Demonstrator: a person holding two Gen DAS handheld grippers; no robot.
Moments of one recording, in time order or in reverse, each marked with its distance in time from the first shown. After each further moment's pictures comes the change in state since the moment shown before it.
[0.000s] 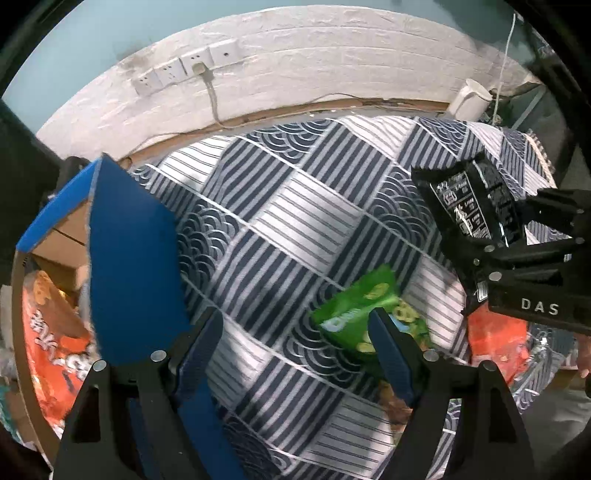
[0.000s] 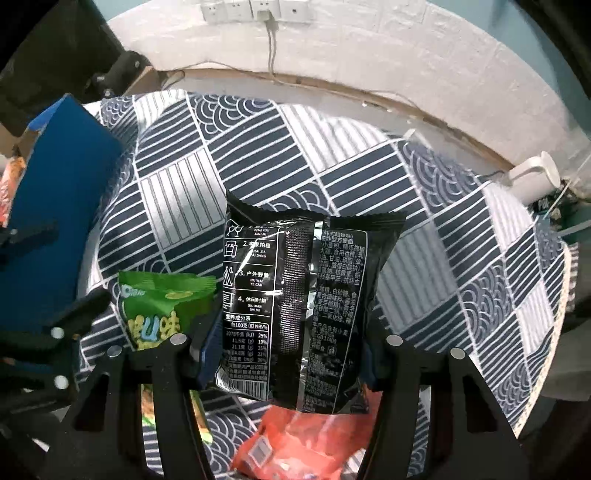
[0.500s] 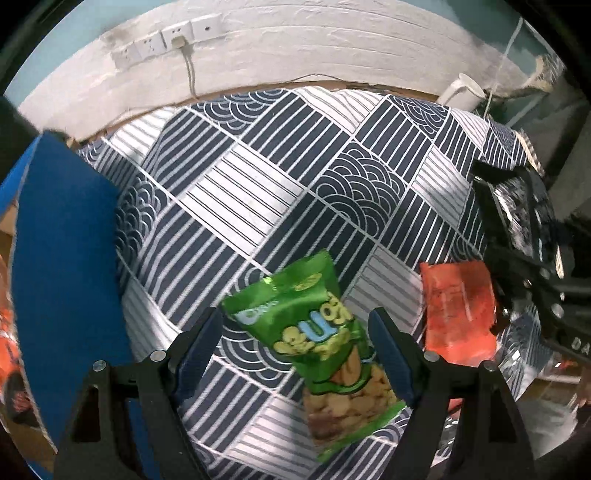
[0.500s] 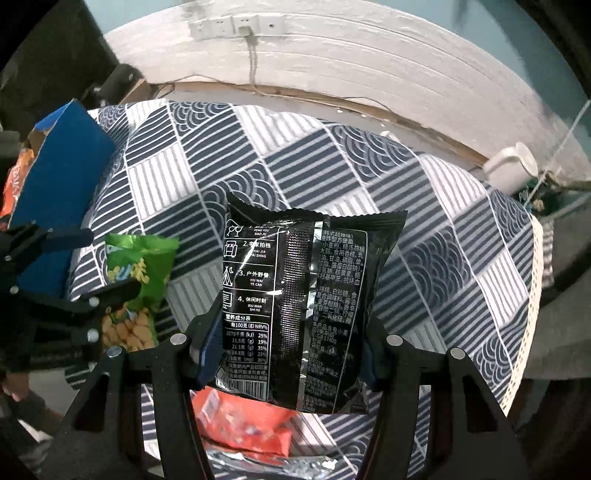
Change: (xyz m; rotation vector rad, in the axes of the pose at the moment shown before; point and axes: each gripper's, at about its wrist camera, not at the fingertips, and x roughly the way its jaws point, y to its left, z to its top) left arm 0.023 -0.038 -0.003 -0.080 0.076 -0.096; right arm -0.039 -0.045 -0.046 0.029 -0.051 -0.026
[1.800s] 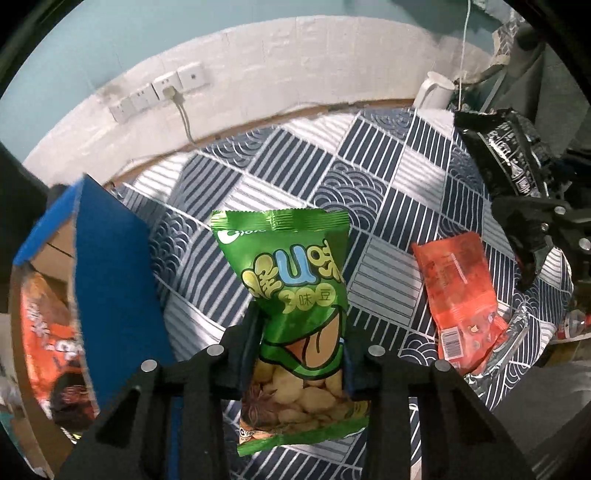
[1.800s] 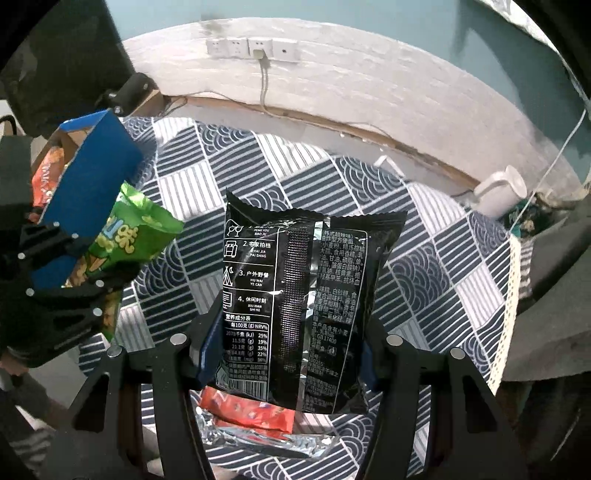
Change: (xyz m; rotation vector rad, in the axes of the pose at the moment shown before) left arm -0.048 -0.001 -0.025 0.187 -0.148 0.071; right arm -0.051 0.021 -0.004 -0.061 -0.076 -0.022
